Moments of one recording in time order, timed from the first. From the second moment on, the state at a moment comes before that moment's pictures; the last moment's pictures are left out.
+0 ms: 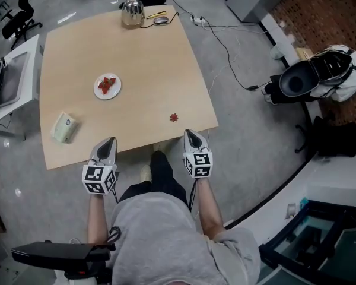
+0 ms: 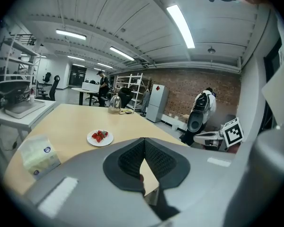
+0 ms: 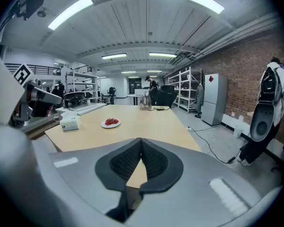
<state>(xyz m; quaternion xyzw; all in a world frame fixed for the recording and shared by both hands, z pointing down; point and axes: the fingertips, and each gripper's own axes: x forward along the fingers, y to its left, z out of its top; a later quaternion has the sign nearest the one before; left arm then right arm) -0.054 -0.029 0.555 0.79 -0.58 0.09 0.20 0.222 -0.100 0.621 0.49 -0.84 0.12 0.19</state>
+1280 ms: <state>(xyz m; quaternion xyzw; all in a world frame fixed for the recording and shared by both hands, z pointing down) -0.093 -0.083 0.592 0.72 -0.63 0.13 0.26 0.195 -0.187 0.783 0.39 -0.82 0.19 0.37</state>
